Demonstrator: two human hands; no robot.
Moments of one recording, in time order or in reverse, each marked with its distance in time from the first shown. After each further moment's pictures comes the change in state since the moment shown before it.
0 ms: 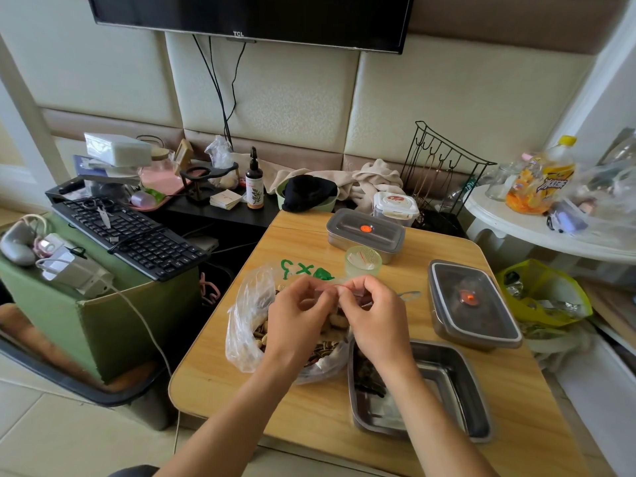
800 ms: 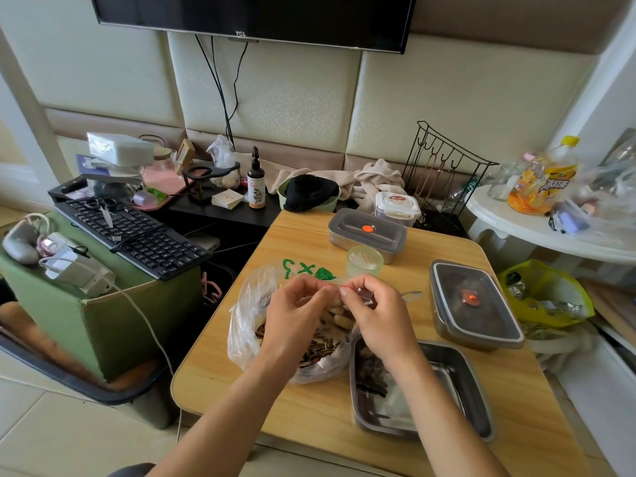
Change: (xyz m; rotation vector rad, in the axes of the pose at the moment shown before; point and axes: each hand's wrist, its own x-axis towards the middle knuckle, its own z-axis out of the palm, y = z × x) left_hand 0.005 -0.001 -0.007 -0.043 -0.006 -0.039; right_hand 0.008 0.010 -0.006 0.043 -0.142 0.041
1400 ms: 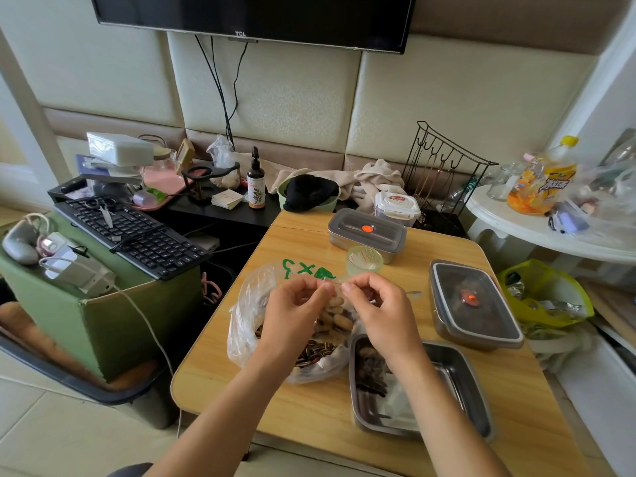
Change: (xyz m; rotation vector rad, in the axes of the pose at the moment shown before) left_hand 0.003 0.000 -0.003 0.067 -0.001 0.008; right_hand 0.001 0.001 -0.003 0.072 0.024 -0.007
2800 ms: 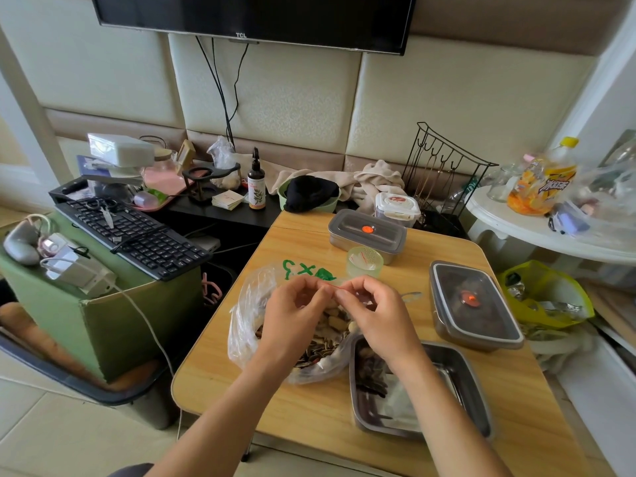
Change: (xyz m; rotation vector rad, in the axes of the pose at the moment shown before) left_hand -0.001 0.001 -0.001 0.077 -0.010 0.095; right_hand -0.002 -0.005 -0.001 -0.025 -0.097 0.018
